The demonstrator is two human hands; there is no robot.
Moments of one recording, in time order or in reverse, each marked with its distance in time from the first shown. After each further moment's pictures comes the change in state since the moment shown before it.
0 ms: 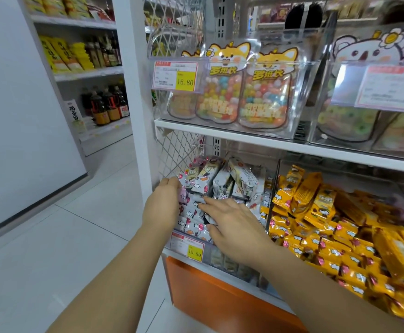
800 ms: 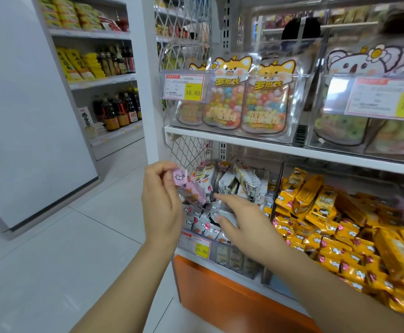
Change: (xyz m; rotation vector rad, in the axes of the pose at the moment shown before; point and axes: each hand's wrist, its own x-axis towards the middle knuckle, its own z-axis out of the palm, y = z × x) left_hand -0.050 0.032 -0.051 -0.686 0.680 0.195; right_hand -0.019 -0.005 -0.018 0.315 0.194 0.016
